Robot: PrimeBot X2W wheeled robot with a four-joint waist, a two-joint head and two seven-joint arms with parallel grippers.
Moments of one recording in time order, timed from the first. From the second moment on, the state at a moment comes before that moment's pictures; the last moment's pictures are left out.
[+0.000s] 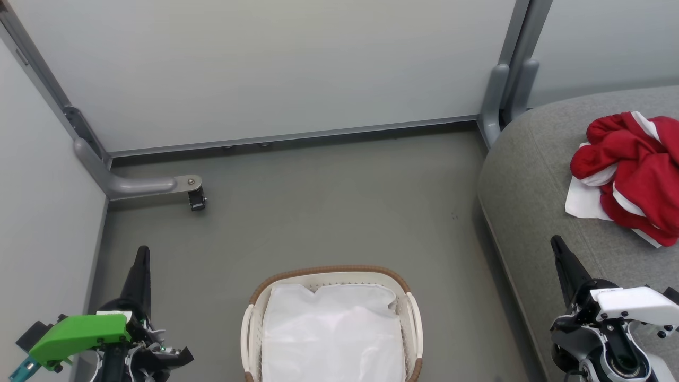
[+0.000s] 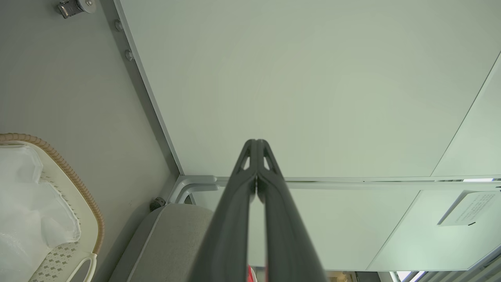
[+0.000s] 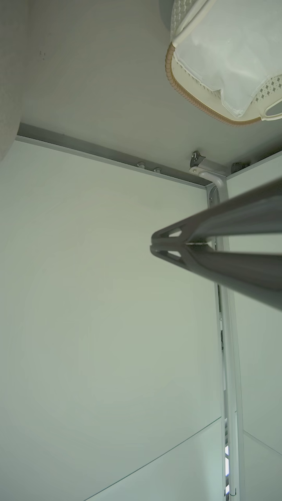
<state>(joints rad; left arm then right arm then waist) -0.10 0.05 0.11 0.24 -1.61 -0.13 0.11 -0.11 -0.05 -0.11 0.24 1.61 0.13 0.11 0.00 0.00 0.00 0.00</state>
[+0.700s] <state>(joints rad) -0.10 0.05 0.11 0.24 -1.61 -0.13 0.11 -0.11 -0.05 -0.11 0.24 1.61 0.13 0.11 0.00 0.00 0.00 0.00</state>
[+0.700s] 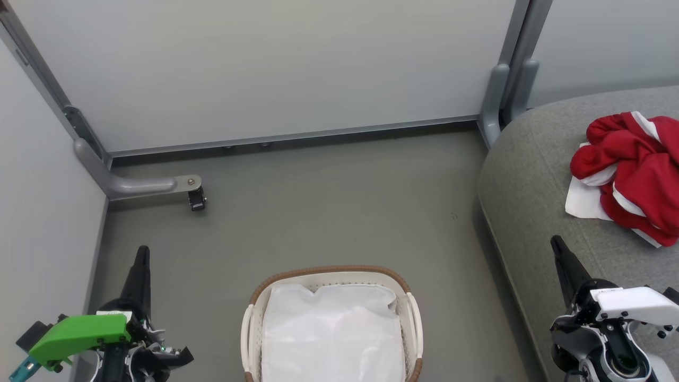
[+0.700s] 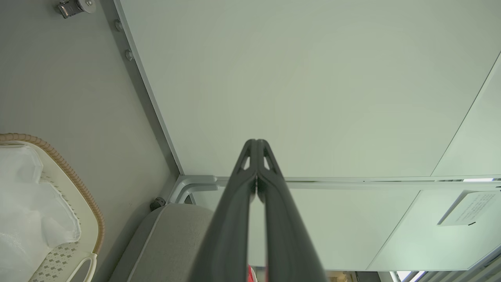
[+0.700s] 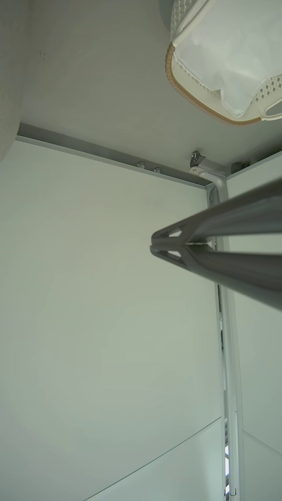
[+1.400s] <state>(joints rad) -0.10 0.05 0.11 0.24 -1.61 -0.13 0.11 -0.11 -0.05 -0.11 0.24 1.61 0.13 0.11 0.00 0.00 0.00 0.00</state>
